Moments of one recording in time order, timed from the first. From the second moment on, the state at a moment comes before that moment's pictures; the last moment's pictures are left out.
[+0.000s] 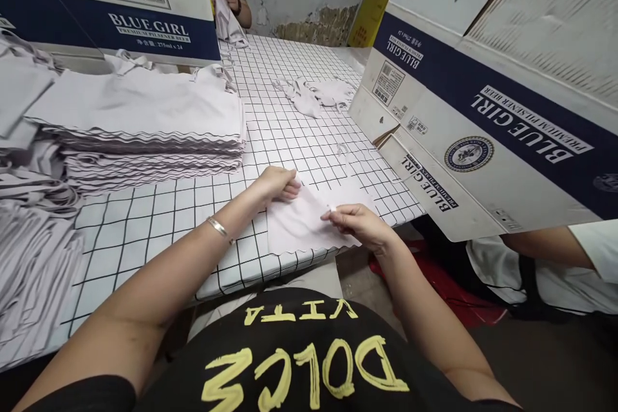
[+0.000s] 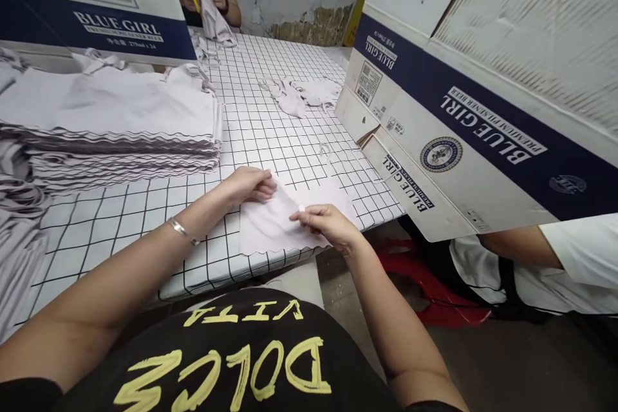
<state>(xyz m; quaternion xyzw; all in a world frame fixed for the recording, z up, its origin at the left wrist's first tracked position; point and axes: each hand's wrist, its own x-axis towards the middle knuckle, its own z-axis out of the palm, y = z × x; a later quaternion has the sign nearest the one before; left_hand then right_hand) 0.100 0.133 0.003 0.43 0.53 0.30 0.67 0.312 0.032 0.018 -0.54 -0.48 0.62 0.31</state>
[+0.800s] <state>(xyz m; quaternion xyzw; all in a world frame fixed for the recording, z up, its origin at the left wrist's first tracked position) 0.110 0.086 -0.016 0.76 0.53 0.19 0.32 0.288 0.077 -0.017 -0.56 -0.62 0.40 0.37</state>
